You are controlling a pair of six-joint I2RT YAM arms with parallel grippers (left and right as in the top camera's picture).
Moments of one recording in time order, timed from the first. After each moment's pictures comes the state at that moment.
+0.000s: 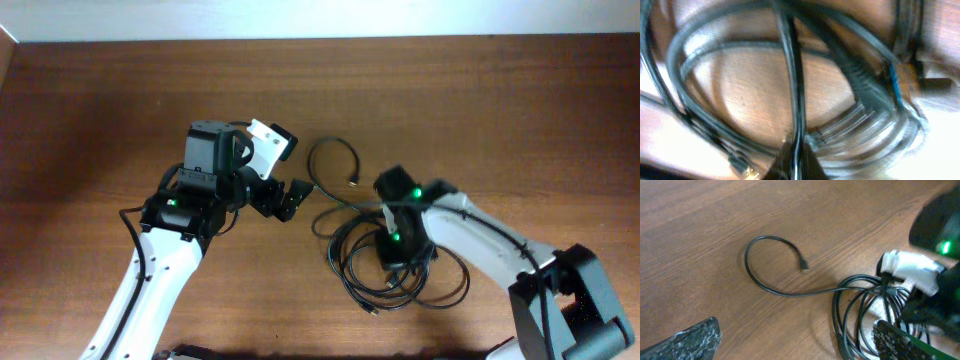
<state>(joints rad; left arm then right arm) -0.22 1.27 1.02 -0.58 0.45 0.24 0.51 1.69 1.03 -1.01 -0.21 0.33</state>
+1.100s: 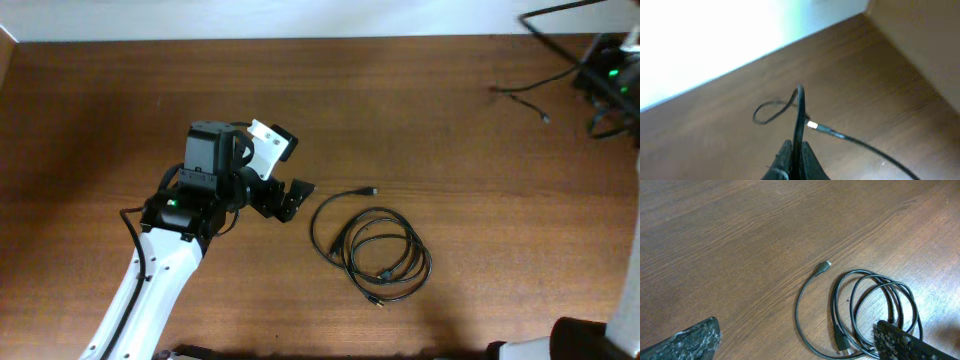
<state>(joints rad) -0.22 1.27 1.02 -0.57 0.46 0.24 -0.16 1.61 2.10 -1.21 0.21 0.27</state>
